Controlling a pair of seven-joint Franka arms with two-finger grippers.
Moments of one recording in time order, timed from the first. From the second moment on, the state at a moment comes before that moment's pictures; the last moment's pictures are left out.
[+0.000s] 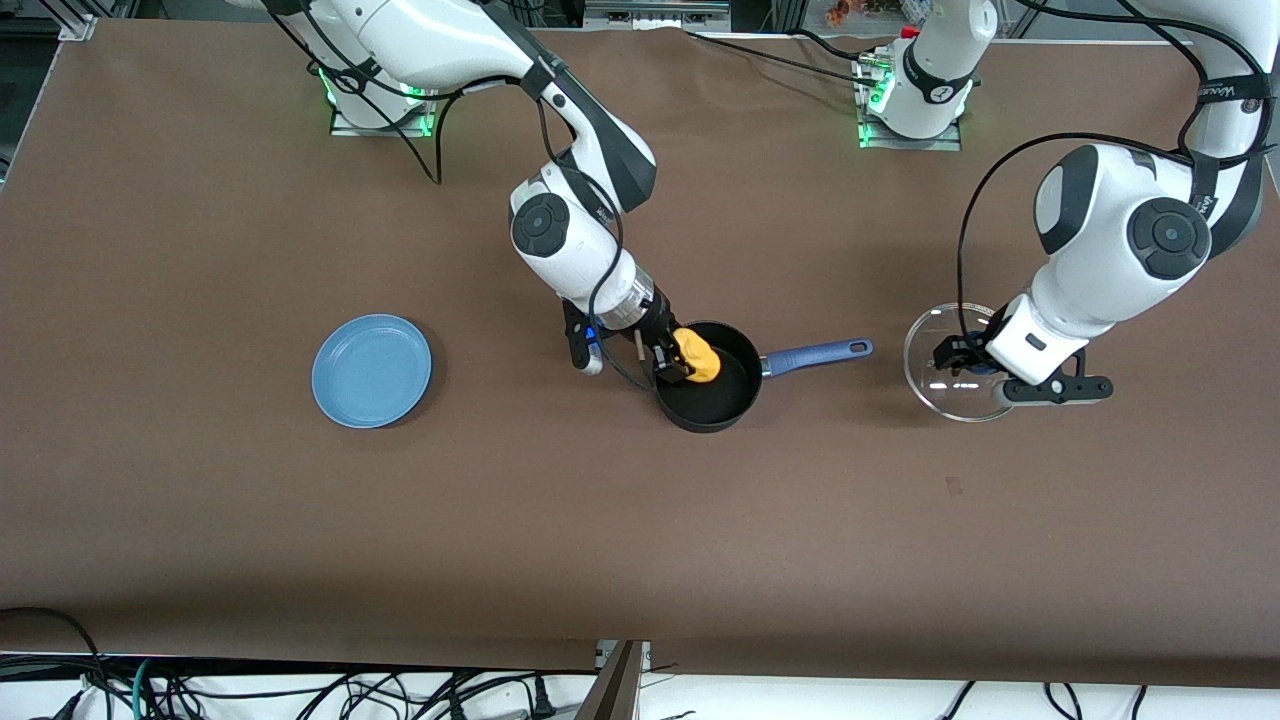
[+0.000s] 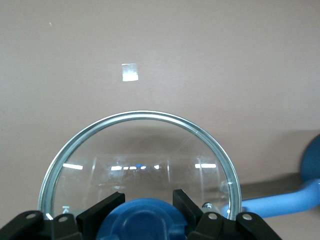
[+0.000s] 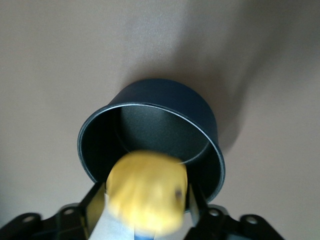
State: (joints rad) left arm 0.22 0.20 -0.31 -2.01 0.05 2.23 -0.16; right arm 0.69 0.73 0.09 -1.46 0.38 2.57 1.77
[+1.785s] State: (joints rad) left arm 0.39 0.40 -0.30 -2.33 0.08 2.78 0.02; right arm 0.24 0.14 -0.19 -1.52 0.14 1.50 0.28
